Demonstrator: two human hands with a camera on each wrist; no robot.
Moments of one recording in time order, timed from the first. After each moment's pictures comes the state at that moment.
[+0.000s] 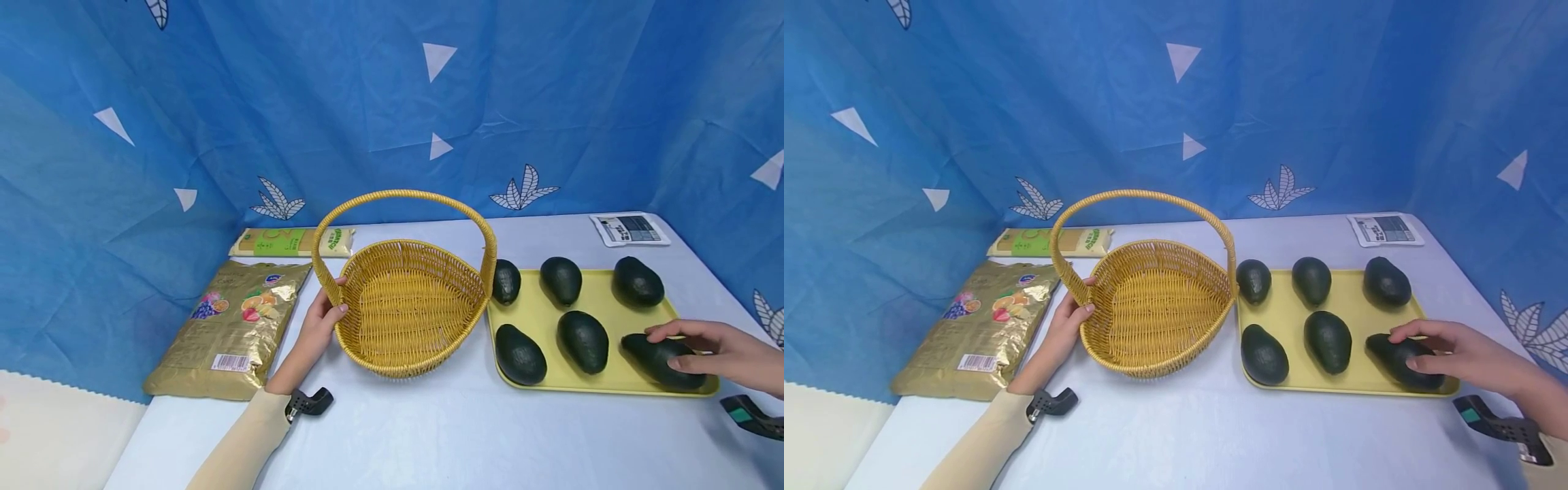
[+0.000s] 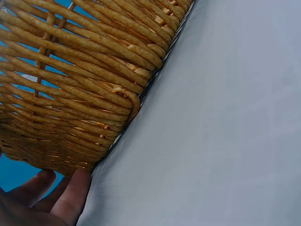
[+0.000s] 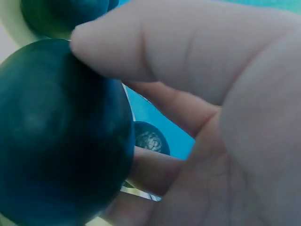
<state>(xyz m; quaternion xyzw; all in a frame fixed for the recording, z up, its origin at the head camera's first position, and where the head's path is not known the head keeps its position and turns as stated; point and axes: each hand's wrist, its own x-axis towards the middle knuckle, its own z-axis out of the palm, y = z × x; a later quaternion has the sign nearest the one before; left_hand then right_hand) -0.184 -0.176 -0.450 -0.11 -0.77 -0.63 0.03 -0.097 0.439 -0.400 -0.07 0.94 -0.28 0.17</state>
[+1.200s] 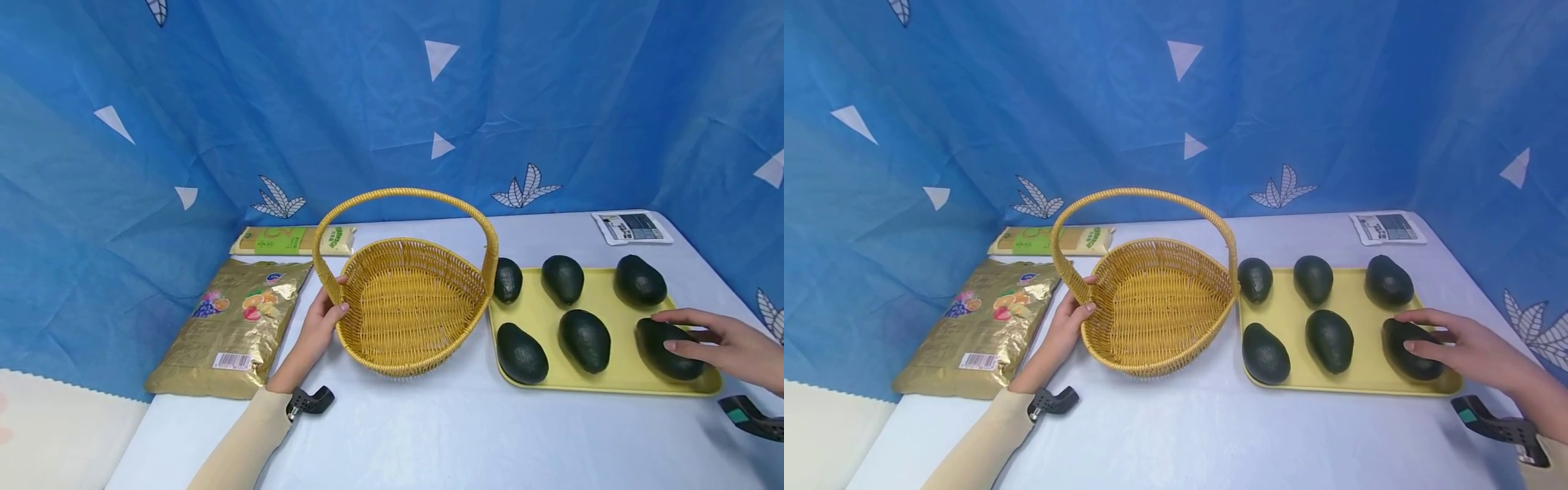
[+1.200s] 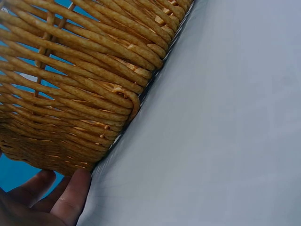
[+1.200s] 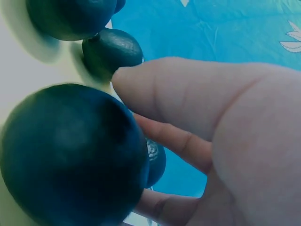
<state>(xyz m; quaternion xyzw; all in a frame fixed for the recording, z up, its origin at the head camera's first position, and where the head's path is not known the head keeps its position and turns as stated) -0.186 -0.177 -0.451 -0.12 -0.77 -0.63 0.03 -0.098 0.425 -0.394 0.01 0.96 -0.25 0.14</state>
